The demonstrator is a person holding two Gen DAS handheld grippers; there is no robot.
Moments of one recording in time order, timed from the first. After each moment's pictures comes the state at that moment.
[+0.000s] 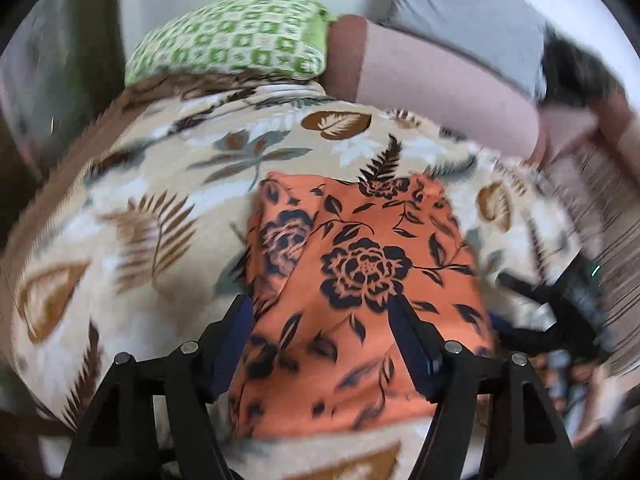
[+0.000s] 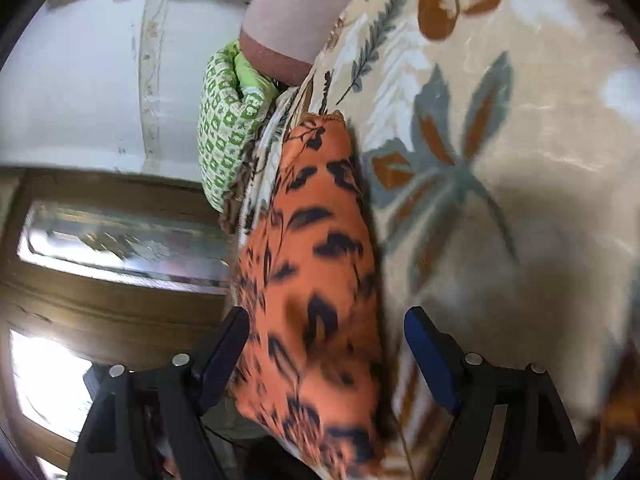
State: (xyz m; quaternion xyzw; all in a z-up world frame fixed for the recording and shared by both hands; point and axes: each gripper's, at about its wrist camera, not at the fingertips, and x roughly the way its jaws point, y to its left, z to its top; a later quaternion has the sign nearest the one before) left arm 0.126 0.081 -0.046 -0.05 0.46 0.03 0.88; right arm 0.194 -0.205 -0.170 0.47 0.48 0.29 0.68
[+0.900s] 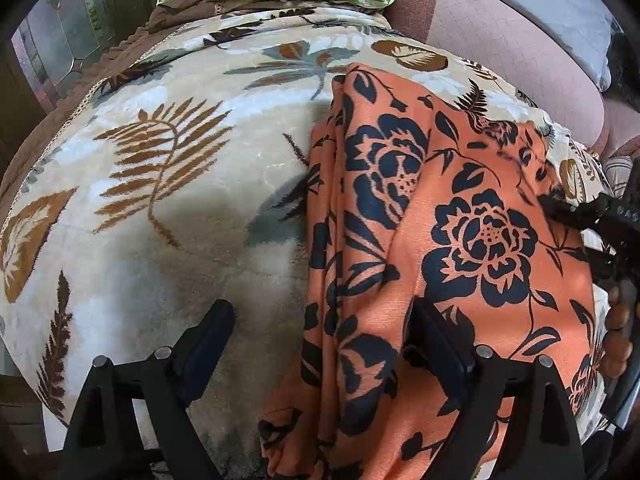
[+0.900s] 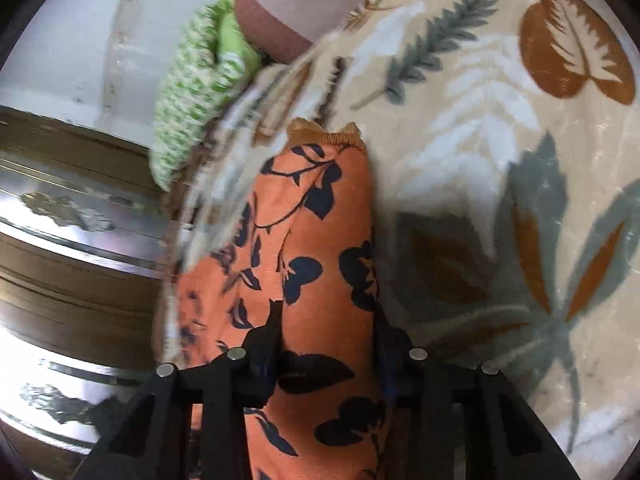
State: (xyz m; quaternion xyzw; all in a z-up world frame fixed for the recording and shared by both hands) left arm 0.138 0.135 -0.129 -0.10 0.53 0.09 0.84; right arm 0.278 -0.140 -0.161 0.30 0.54 0.23 0.75
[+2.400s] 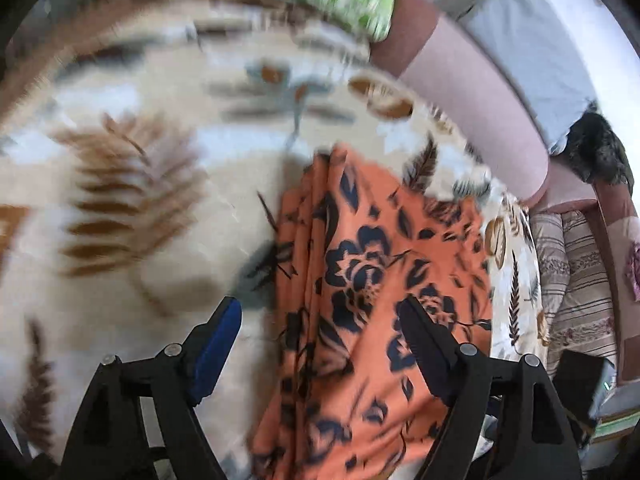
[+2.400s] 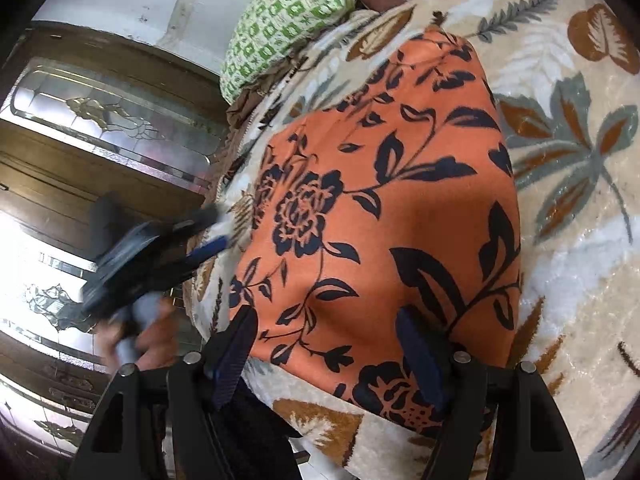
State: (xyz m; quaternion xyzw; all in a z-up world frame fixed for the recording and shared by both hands) left arm 0.174 0.182 -0.106 -0.26 0.53 -0.03 0.80; right arm 0.157 -0.114 -0.117 0.24 0.53 0.36 0.73
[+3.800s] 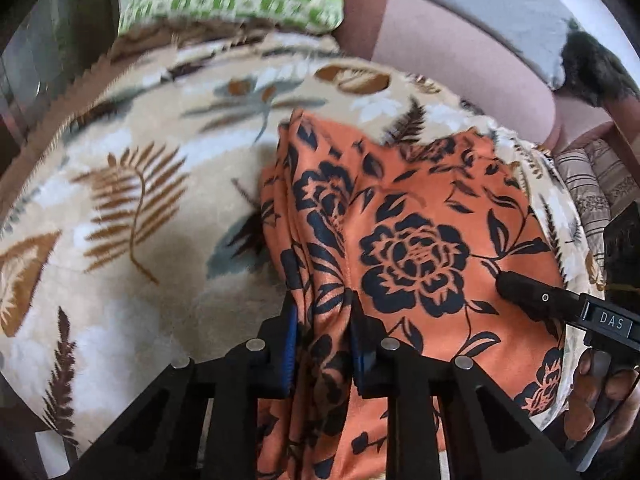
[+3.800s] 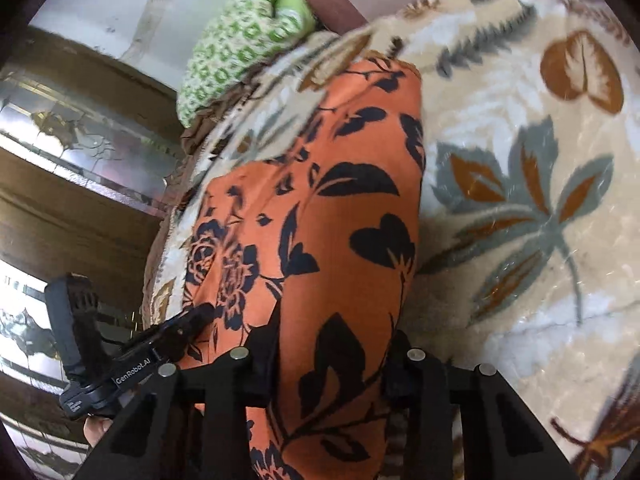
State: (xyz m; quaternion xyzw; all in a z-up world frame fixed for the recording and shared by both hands) left arm 0.131 0.113 -0.078 -0.10 0.51 0.00 0.86; right arm 0.206 -0.132 -0.111 0.20 0.53 0.29 0.77
